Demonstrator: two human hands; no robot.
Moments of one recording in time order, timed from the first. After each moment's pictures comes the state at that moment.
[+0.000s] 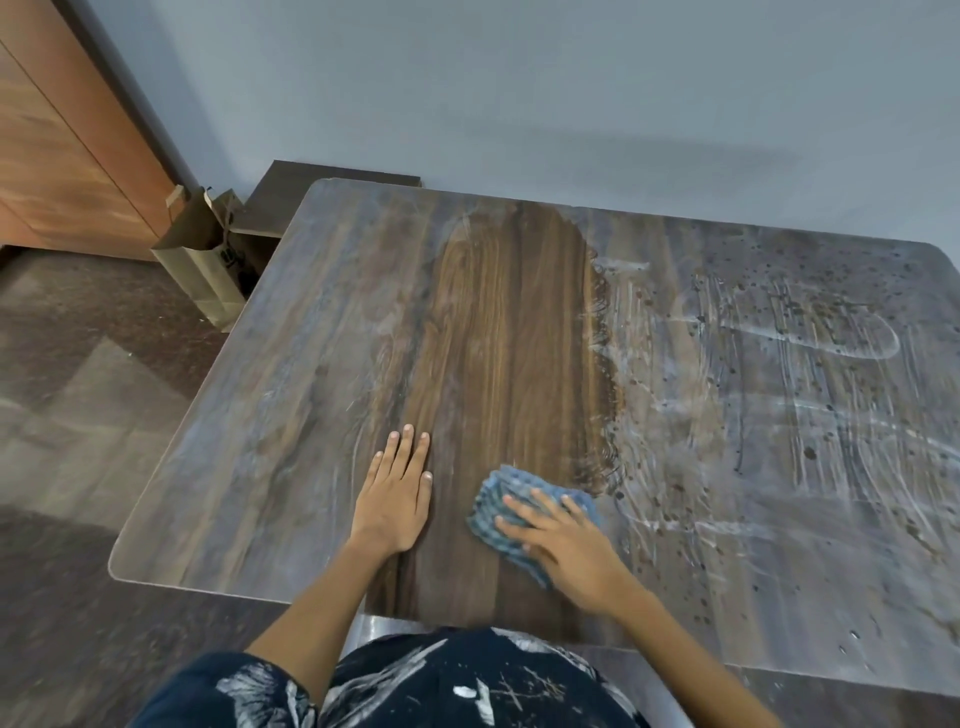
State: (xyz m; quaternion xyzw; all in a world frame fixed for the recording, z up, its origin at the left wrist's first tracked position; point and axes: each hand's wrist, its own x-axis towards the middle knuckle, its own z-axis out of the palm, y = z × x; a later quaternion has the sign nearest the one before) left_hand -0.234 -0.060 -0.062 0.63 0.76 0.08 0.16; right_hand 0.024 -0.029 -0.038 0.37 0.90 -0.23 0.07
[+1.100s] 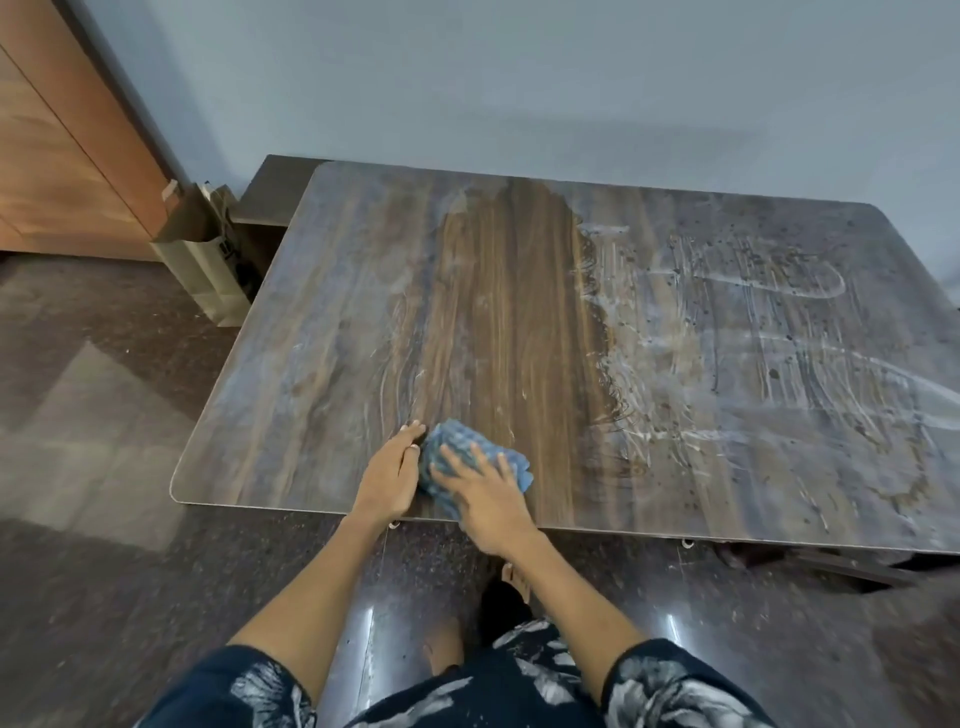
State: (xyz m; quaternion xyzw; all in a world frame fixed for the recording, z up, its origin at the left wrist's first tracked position) left_hand -0.244 -0.140 -0.035 0.52 0.71 0.32 0.34; right_hand -0.084 -0.120 -0.033 0.43 0.87 -0.23 0.05
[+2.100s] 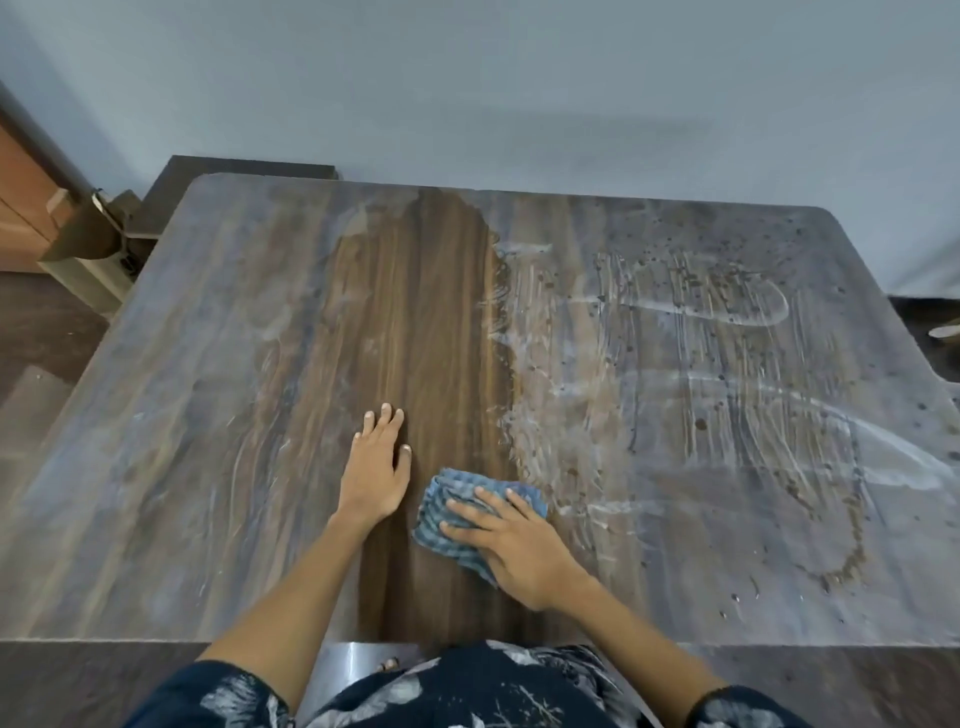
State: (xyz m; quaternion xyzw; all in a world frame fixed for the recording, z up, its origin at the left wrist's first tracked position) left_hand -0.138 0.012 -0.041 0.58 0.74 0.20 0.26; right_hand 0.093 -0.009 -0.039 0.33 0.91 -0.24 0.05
